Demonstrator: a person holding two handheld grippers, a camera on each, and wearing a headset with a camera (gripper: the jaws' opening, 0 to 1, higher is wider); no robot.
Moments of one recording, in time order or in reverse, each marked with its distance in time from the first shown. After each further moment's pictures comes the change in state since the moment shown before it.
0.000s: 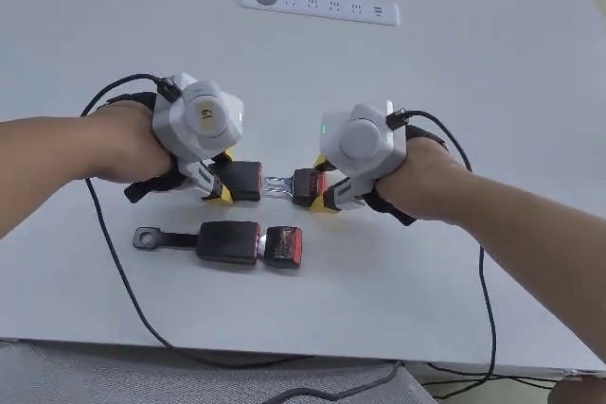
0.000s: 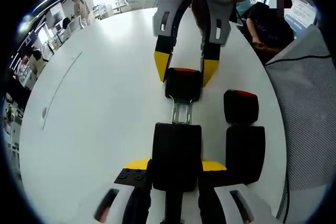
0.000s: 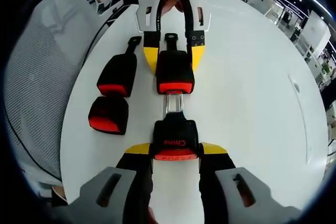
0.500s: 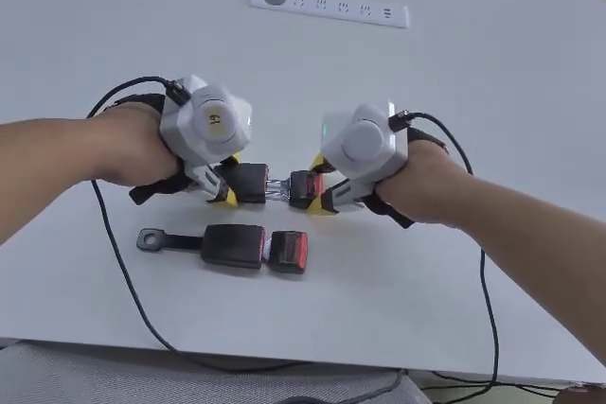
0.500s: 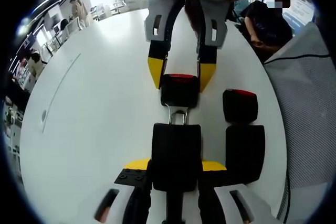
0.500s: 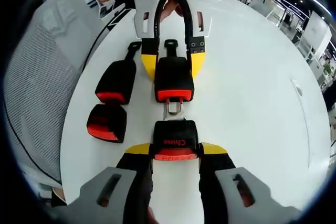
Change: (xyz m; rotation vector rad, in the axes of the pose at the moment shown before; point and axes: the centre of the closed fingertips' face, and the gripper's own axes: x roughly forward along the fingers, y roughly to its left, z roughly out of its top) left arm 0.000 -0.001 0.000 0.019 0.004 -0.005; right arm 0.005 -0.002 0.009 0.007 -0.033 0.019
